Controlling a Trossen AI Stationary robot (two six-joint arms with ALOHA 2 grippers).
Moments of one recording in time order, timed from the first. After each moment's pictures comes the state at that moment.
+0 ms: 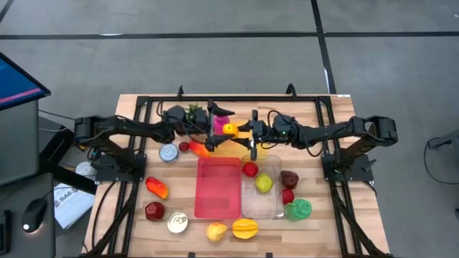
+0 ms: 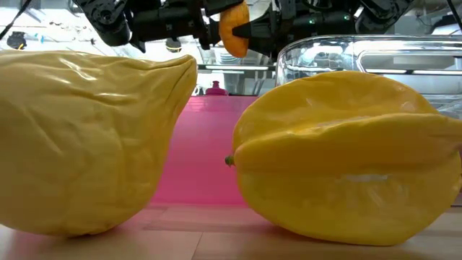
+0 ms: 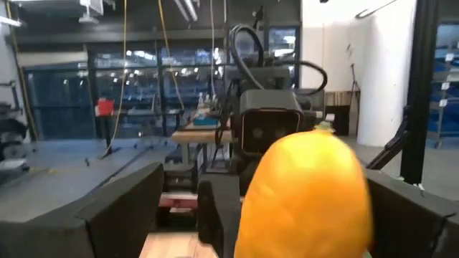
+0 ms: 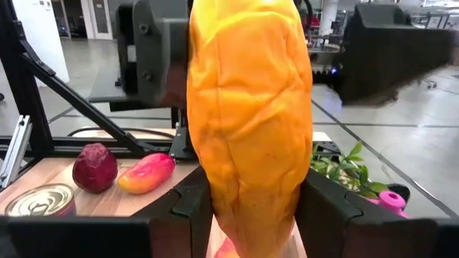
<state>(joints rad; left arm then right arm) 0.26 1.47 0.75 0.94 0.23 0.00 -0.12 1.48 0.78 0.66 -0.07 -0.05</state>
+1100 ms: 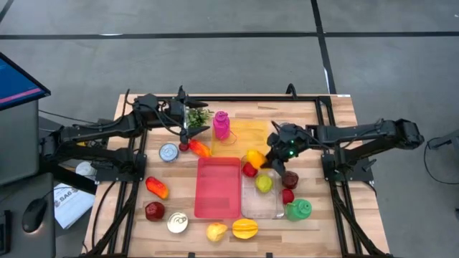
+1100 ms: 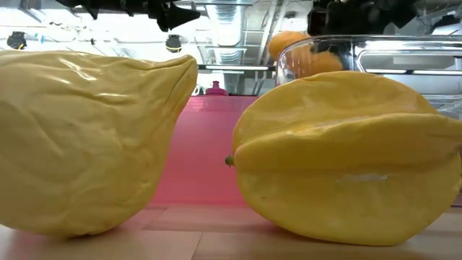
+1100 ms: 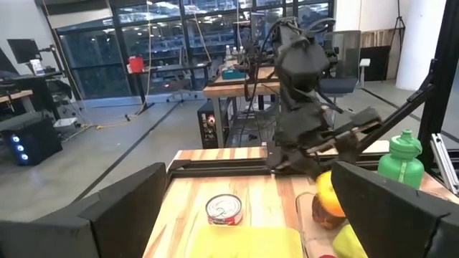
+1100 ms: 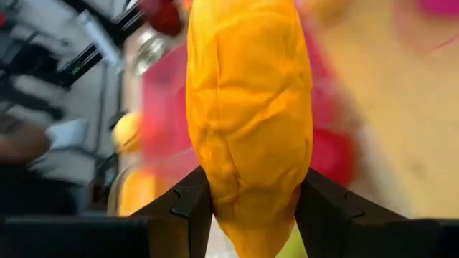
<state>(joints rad) 0.36 1.00 0.75 0.26 0.23 0.12 -0.02 1.17 0.78 -0.30 -0.27 0.53</state>
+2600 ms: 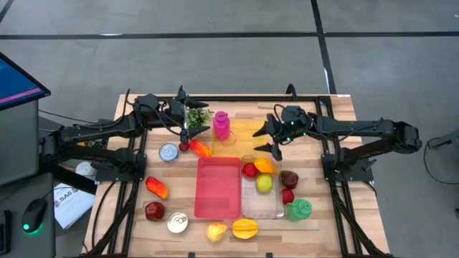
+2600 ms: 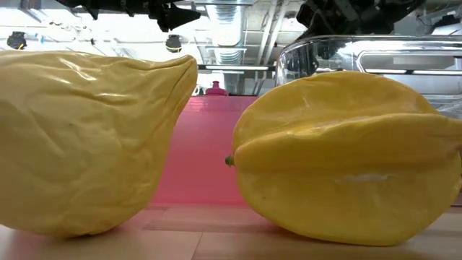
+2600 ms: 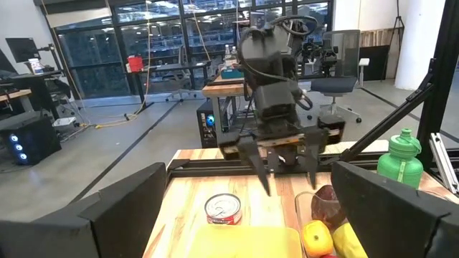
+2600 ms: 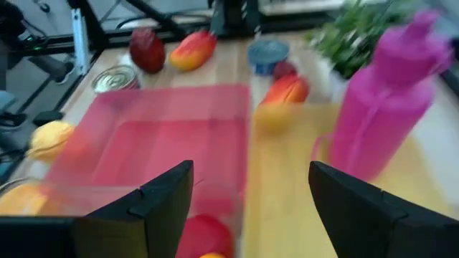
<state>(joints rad) 0.35 1.00 0.75 0.26 0.23 0.12 -0.24 1.20 0.78 -0.07 -0.31 -0.06</state>
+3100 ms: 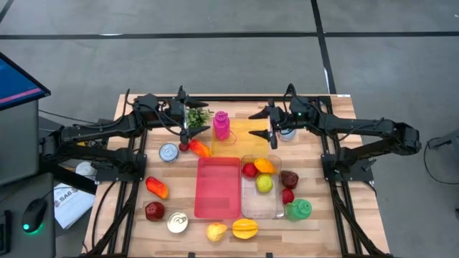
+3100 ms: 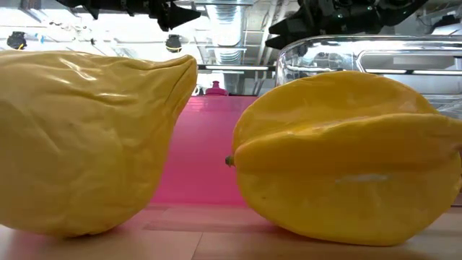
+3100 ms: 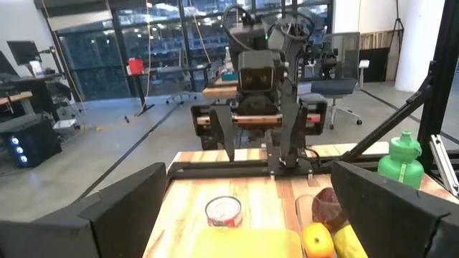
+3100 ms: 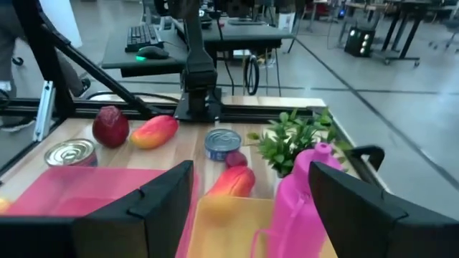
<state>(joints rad) 0.35 1.01 0.75 0.28 0.23 0.12 -0.32 1.20 0.78 0.22 -0.31 -0.12</state>
